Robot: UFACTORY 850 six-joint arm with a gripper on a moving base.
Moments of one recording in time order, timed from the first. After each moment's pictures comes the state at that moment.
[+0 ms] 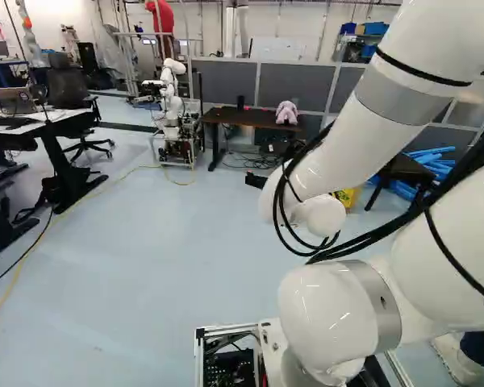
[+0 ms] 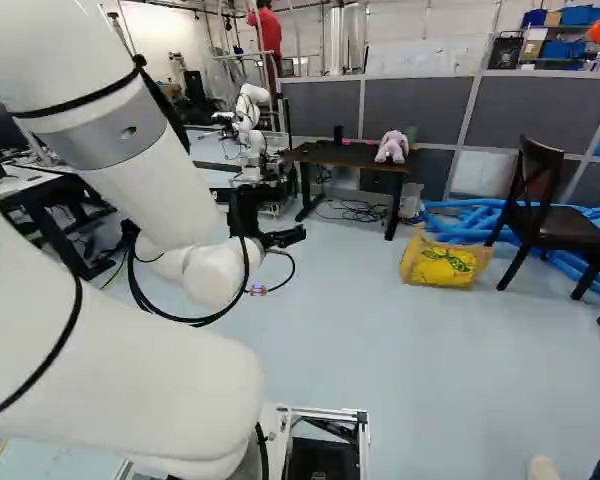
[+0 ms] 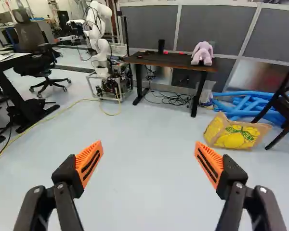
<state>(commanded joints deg) 0.0 16.0 -5.0 0.0 50.0 0.0</state>
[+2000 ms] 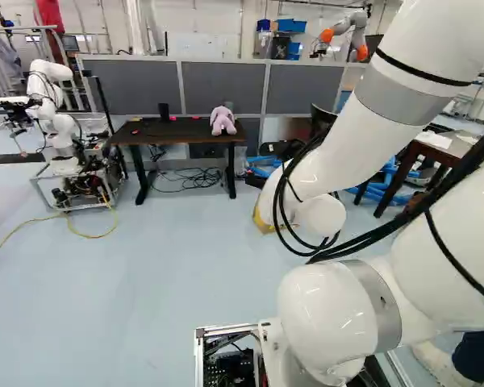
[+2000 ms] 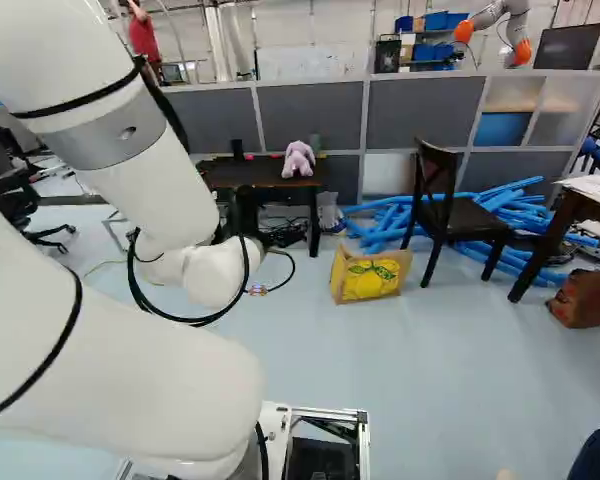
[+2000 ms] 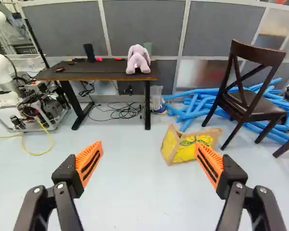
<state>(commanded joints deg) 0.0 16.0 -5.0 0.0 50.0 0.0</state>
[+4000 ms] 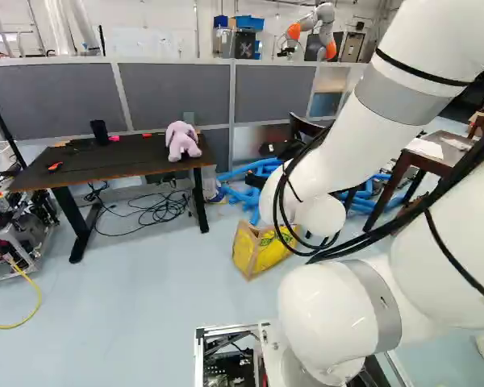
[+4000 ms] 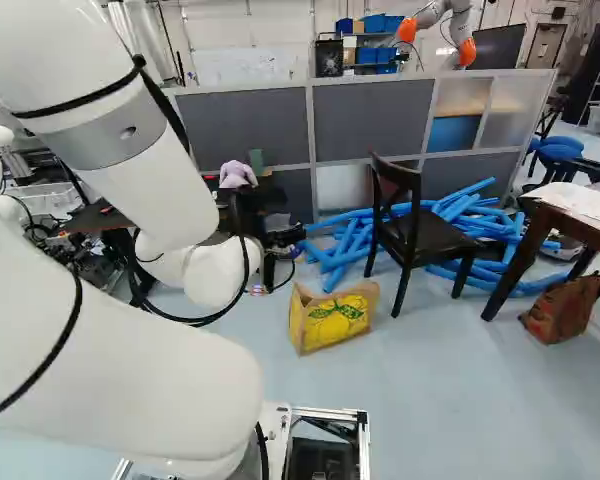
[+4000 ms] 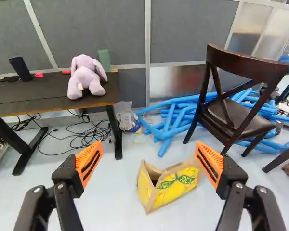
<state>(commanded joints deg) 0.0 16.0 -5.0 0.0 50.0 0.0</state>
